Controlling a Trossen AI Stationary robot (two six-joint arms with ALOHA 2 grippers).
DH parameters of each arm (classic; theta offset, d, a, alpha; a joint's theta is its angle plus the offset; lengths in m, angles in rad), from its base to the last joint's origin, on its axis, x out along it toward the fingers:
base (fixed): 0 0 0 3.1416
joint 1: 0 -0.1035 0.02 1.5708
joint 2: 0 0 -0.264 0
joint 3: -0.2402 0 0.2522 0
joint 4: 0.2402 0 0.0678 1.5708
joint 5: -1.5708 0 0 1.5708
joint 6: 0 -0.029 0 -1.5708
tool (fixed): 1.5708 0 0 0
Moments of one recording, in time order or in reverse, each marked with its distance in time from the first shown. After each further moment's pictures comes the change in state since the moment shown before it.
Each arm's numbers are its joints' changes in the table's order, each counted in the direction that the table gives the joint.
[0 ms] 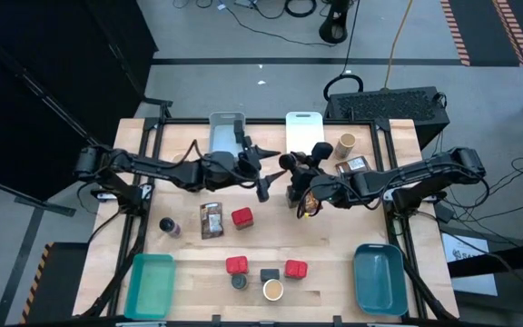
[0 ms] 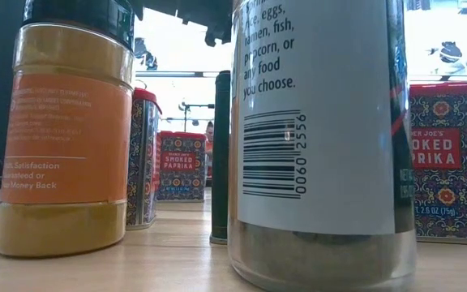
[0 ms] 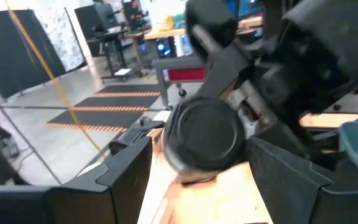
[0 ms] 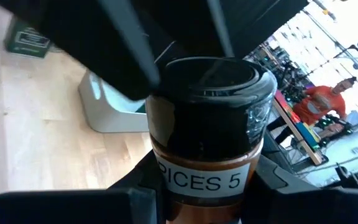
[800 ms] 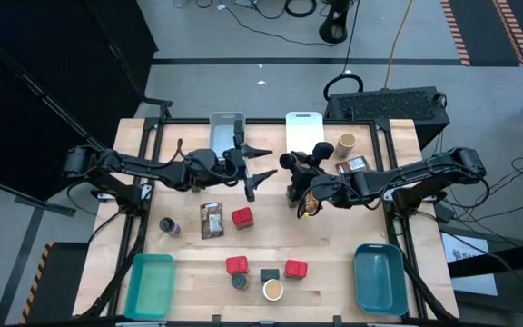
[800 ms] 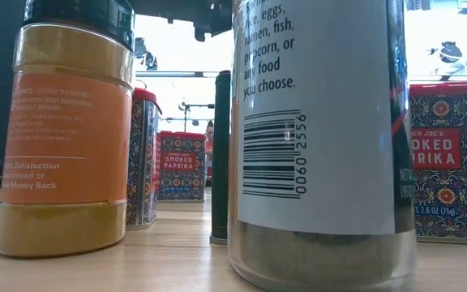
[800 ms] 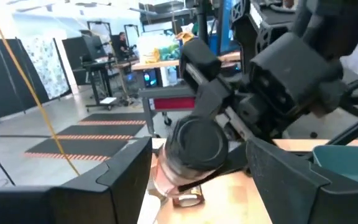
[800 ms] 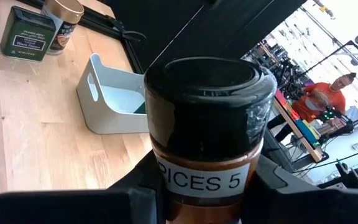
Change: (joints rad) left arm -0.010 -0.103 0.142 -0.168 -0.092 -0.022; right arm -0.004 -0.001 -0.001 -0.003 -0.010 -0.019
